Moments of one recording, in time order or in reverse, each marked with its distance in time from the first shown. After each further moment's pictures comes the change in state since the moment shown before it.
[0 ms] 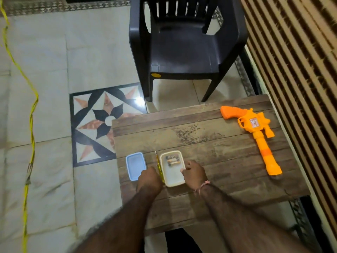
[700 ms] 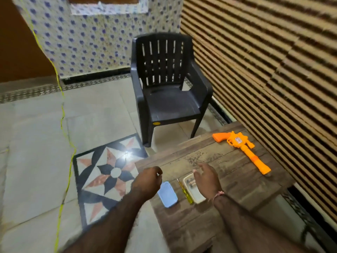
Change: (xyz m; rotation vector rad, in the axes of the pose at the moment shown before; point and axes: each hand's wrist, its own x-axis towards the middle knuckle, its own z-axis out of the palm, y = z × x) left_hand -0.037 -0.085 -0.198 0.120 0.202 0.689; right_hand -0.127 -0.126 0.007 0.138 0.506 -0.164
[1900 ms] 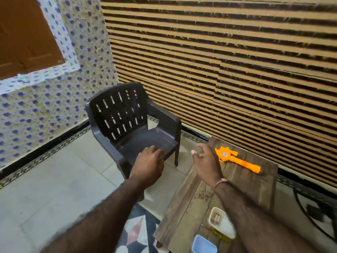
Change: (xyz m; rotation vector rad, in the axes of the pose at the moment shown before) left_hand 0.188 0.042 -0.237 0.213 0.158 0.806; right_hand 0.091 -0.220 -0.045 0.240 0.571 0.126
